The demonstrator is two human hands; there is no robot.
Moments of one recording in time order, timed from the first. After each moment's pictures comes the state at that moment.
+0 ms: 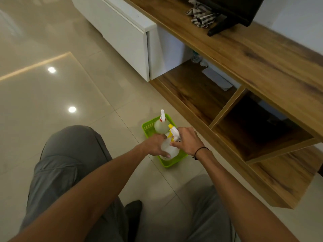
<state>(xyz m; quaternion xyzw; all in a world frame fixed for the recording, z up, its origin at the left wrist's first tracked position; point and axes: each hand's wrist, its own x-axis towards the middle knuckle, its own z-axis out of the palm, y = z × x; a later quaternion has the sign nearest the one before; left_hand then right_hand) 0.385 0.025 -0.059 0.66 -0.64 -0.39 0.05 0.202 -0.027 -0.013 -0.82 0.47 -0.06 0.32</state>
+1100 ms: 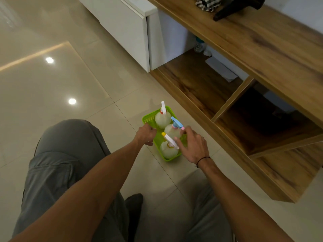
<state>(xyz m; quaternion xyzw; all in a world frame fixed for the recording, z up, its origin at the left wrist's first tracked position) 0.401 0.021 -0.064 0.80 -0.30 -0.48 0.19 0.175 0.002 -0.076 -0.82 0.51 -0.16 0.21</state>
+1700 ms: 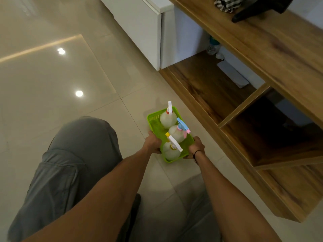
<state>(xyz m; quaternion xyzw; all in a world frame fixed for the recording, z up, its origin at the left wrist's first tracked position) 0.375 0.033 -0.091 0.79 -0.18 -0.54 0.22 0.199 -0.030 -0.109 -0.42 0.72 -0.09 0.54</state>
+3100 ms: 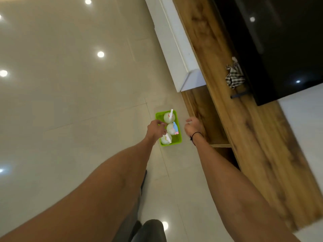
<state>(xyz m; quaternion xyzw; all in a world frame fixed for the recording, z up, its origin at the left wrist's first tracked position) 0.463 0.018 0.278 0.77 -0.02 -0.52 0.37 0.345 -0.098 0.293 -0.61 0.66 0.04 0.45</state>
